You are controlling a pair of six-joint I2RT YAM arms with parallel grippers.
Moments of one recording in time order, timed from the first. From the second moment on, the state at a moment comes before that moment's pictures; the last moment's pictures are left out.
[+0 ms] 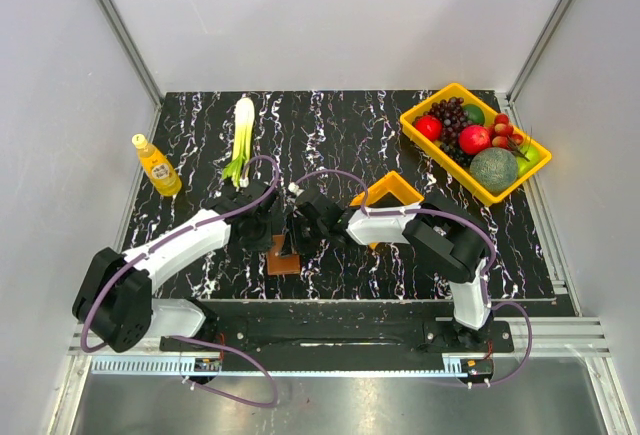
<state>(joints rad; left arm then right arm) -0.58 1.30 0.79 -0.72 -0.11 -0.63 0.97 1.98 1.13 0.10 -0.31 0.79</state>
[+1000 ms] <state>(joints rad) -0.58 1.27 0.79 -0.72 -0.12 -0.63 0.97 1.99 1.14 0.10 -0.32 0.78</state>
